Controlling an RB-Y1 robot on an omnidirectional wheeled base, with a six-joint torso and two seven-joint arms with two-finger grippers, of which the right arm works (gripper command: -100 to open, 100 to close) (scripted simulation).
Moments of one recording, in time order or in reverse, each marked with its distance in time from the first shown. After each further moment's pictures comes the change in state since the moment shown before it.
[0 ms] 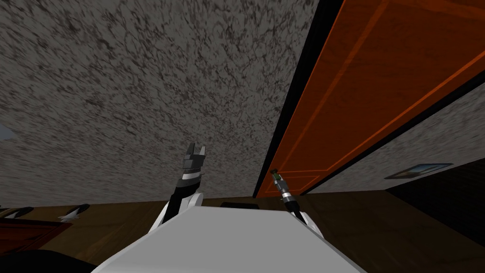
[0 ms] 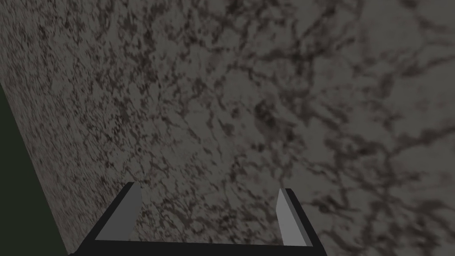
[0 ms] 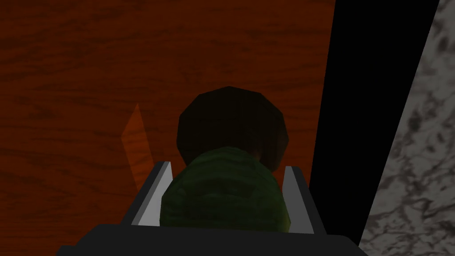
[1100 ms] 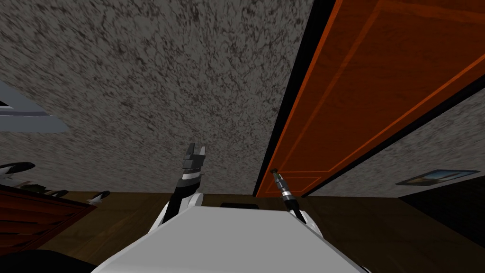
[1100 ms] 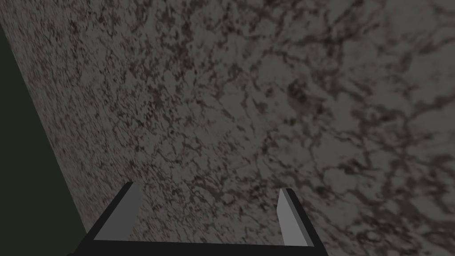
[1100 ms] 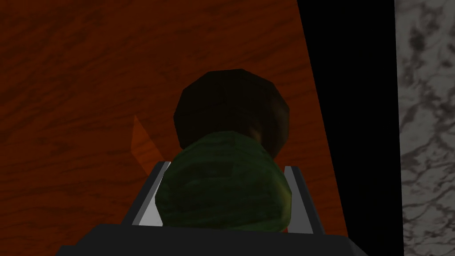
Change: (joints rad) arm -0.019 -0.006 0.018 0.012 -0.072 0.003 -0.277
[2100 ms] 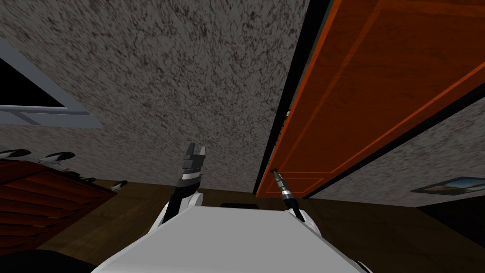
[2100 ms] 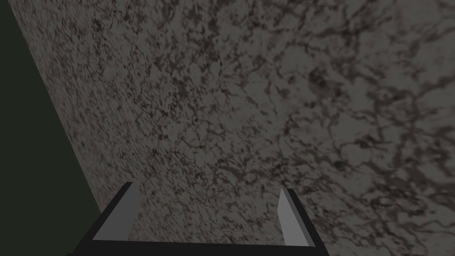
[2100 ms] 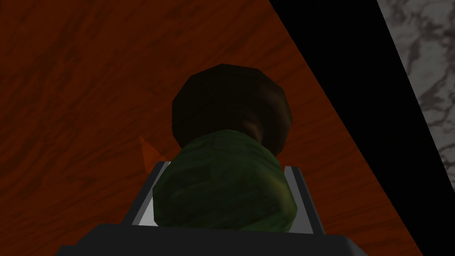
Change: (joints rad) arm -0.017 -0.001 0.022 0.017 -0.073 0.004 -0.235
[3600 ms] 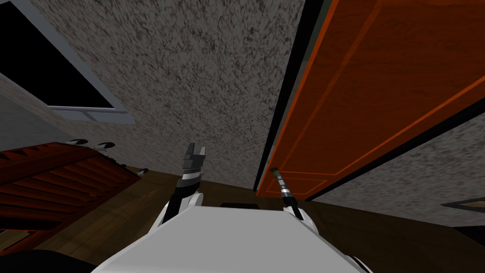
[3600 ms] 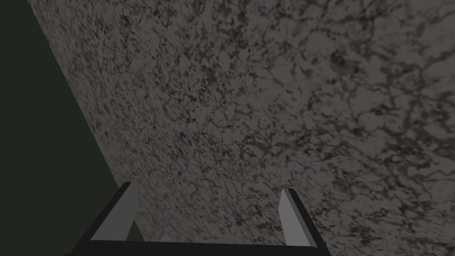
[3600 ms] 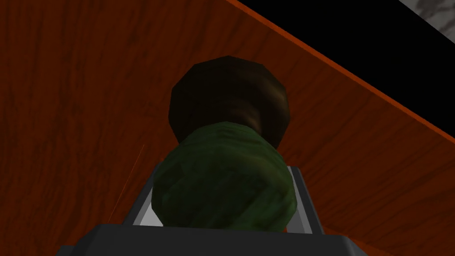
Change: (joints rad) arm -0.012 0.001 0.040 -0.009 -0.118 0.032 -0.330
